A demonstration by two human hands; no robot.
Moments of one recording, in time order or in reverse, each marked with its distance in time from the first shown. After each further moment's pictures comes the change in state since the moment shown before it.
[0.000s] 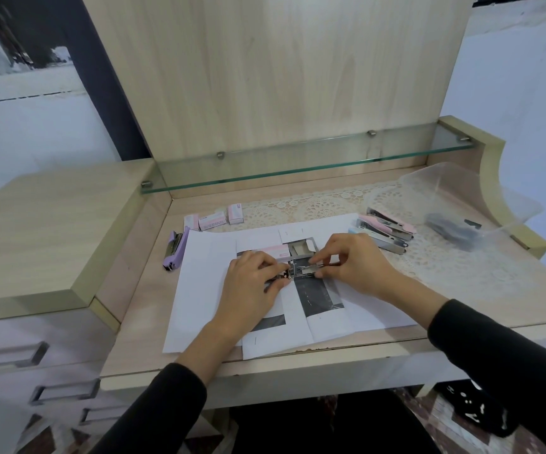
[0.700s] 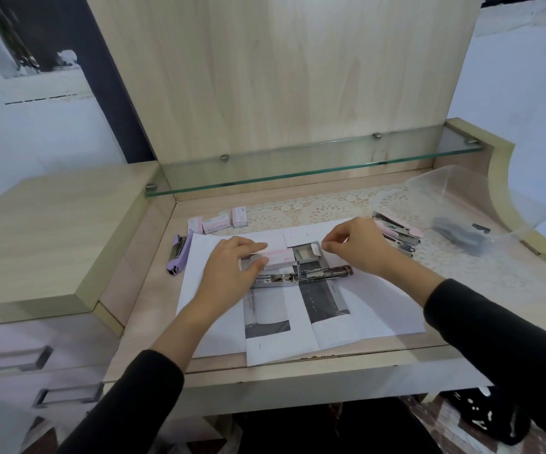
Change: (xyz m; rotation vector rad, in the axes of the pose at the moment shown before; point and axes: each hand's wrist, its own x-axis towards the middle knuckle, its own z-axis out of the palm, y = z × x) left_hand 0.020 -0.025 -0.029 -0.212 -0.004 -0.223; right_hand 0.030 -0.007 -0.012 -0.003 0.018 0.228
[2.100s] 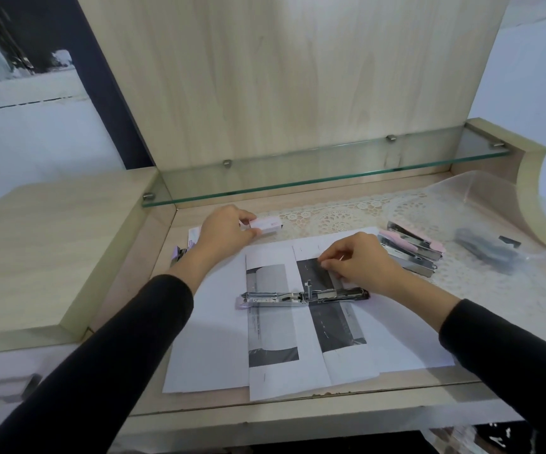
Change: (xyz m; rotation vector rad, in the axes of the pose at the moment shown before) left_hand 0.107 -0.039 -0.004 0.285 -0.131 -0.091; right_hand 0.012 -0.002 0.013 0.108 -0.066 0.039
